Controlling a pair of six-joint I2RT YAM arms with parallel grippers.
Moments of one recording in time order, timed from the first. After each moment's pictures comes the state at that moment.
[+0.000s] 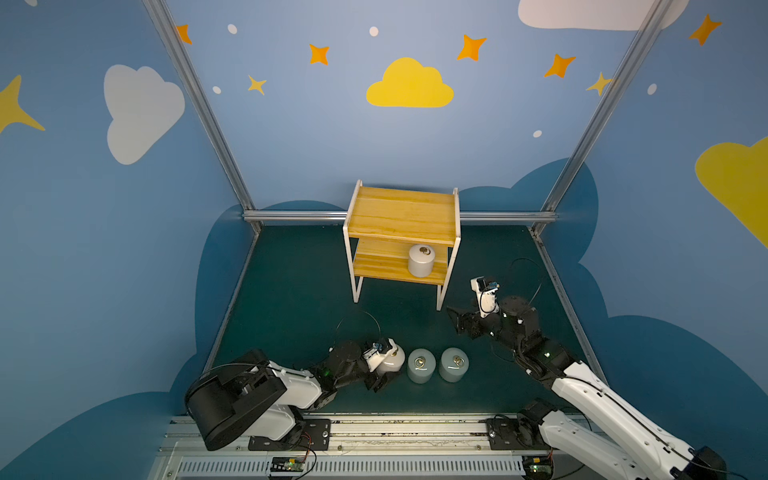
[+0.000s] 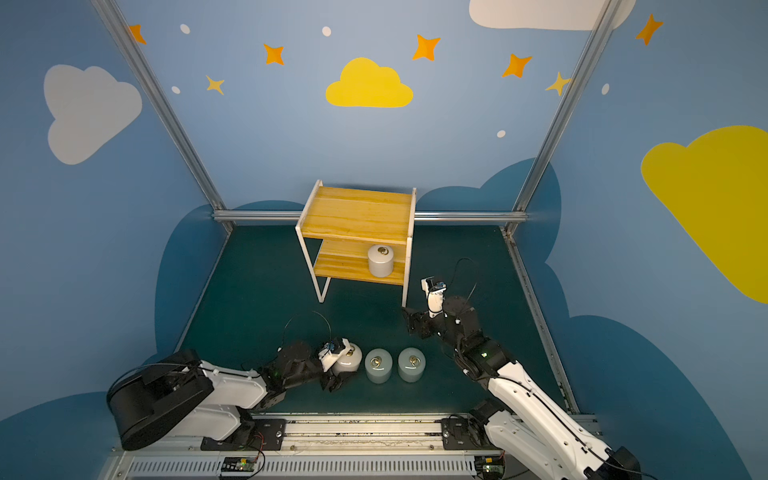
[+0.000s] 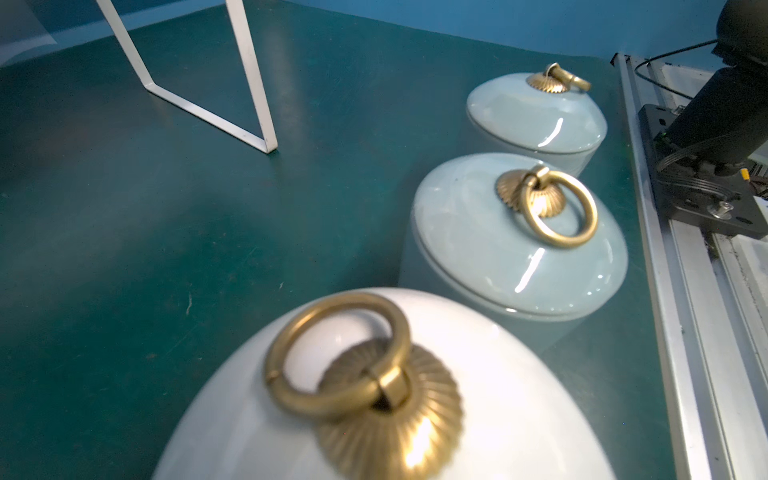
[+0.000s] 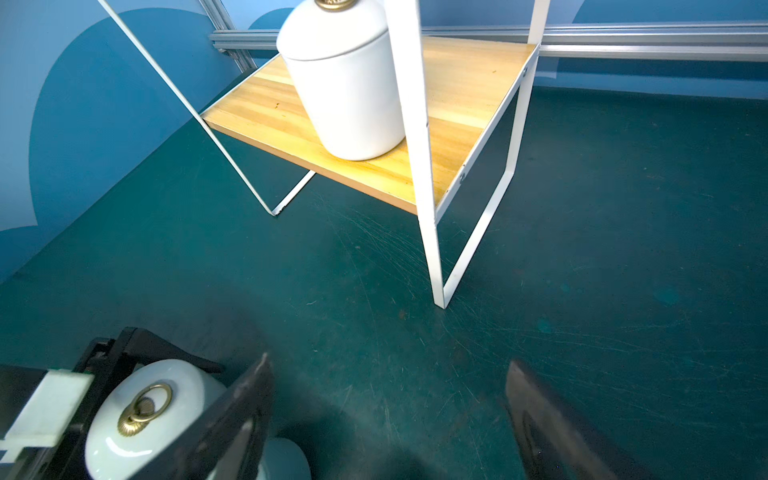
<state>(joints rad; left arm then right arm) -0.83 1.40 0.12 0.80 0.26 0.09 0.60 0.82 0.61 -0.24 -0.02 0.20</state>
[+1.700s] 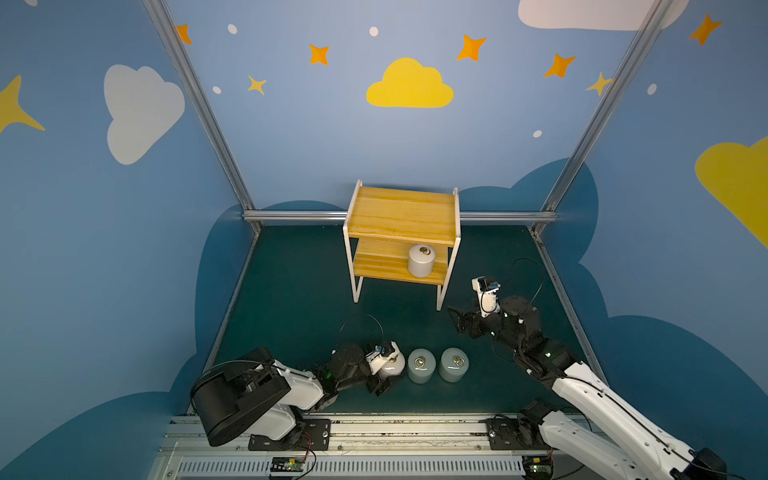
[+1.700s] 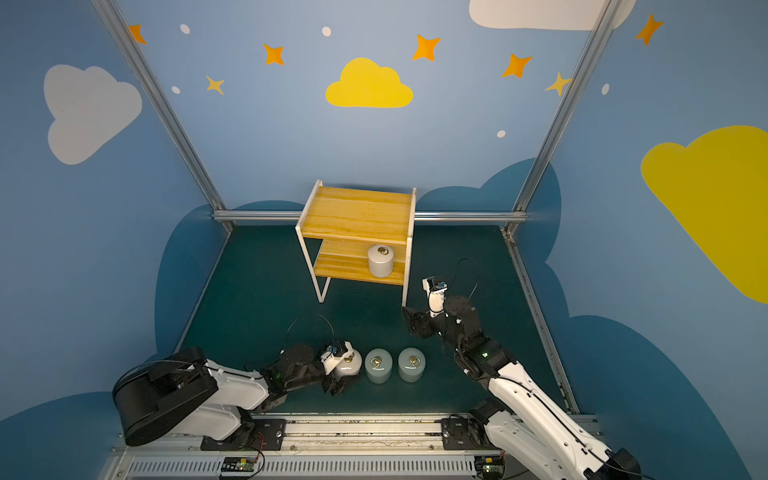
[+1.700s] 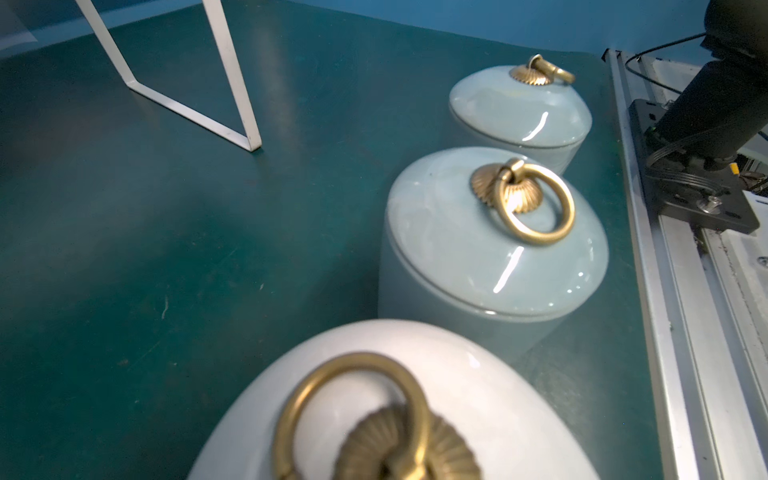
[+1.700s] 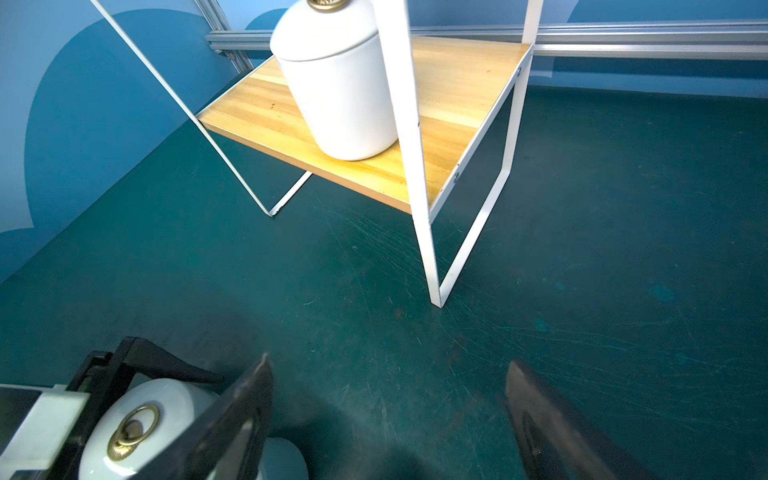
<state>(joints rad) -0.88 1.42 0.12 0.82 0.23 0.07 0.59 0.82 0.61 -0.24 -0.02 0.20</state>
